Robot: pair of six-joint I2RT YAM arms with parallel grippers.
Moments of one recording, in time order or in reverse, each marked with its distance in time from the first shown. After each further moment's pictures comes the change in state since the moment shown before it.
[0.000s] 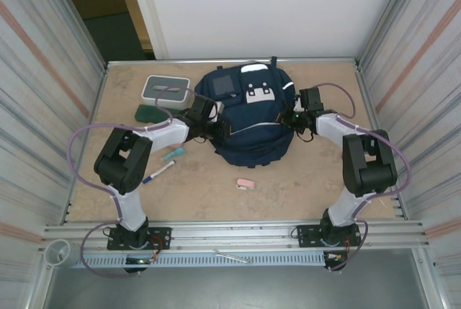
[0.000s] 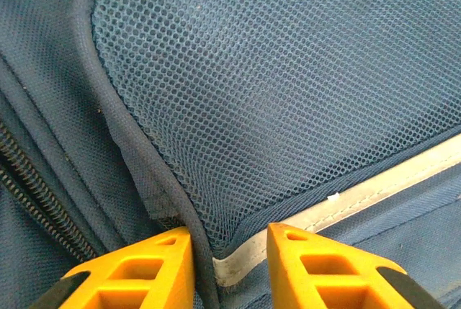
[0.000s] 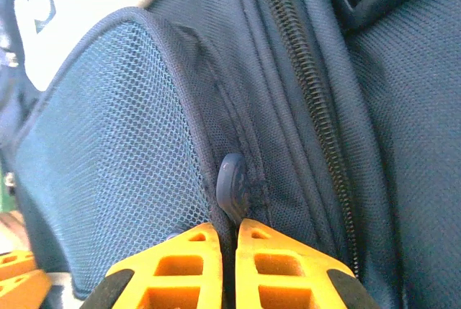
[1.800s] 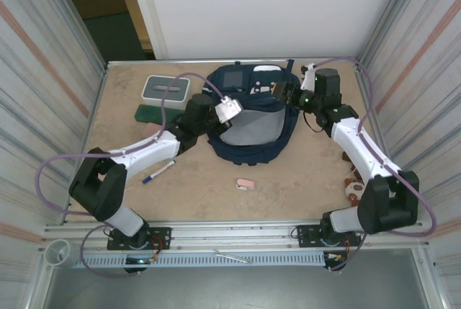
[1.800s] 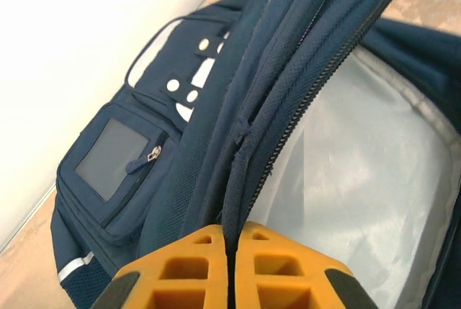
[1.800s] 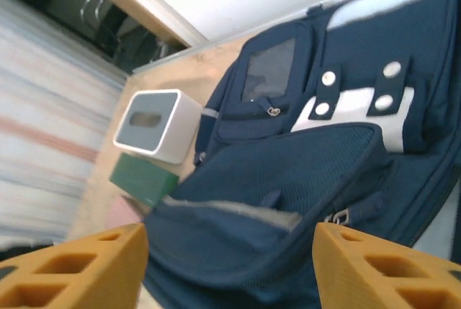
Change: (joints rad) left arm -0.092 -0.278 -0.117 0.292 -0.165 0.937; right arm 0.039 -0.326 0.097 -0.018 -0.055 -0.208
